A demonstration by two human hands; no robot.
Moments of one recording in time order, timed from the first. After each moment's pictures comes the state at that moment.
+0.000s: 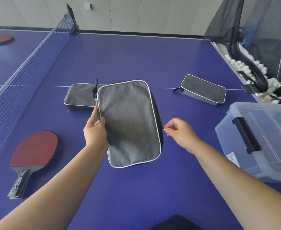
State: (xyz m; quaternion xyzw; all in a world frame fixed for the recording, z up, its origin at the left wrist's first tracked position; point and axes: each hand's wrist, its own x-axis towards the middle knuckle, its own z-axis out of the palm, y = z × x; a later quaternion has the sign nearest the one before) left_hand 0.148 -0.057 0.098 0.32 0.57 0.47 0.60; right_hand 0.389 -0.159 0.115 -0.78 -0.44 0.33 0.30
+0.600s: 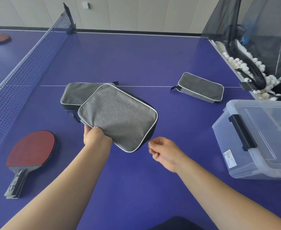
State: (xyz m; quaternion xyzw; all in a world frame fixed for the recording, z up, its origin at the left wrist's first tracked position) left_hand 0.175 -0.059 0.099 0.02 0.62 0.52 0.59; right_hand 0.339 -0.184 0.083 -0.62 -0.12 0.61 0.48
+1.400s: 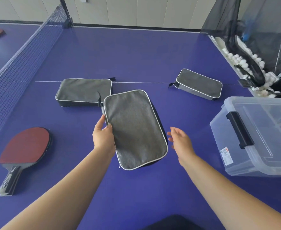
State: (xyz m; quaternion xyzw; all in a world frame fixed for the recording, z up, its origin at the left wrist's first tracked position) left_hand 0.190 -0.083 0.068 0.27 0.60 0.43 0.62; right_hand 0.392 -0.190 0.058 -0.78 -0.16 0.38 0.46
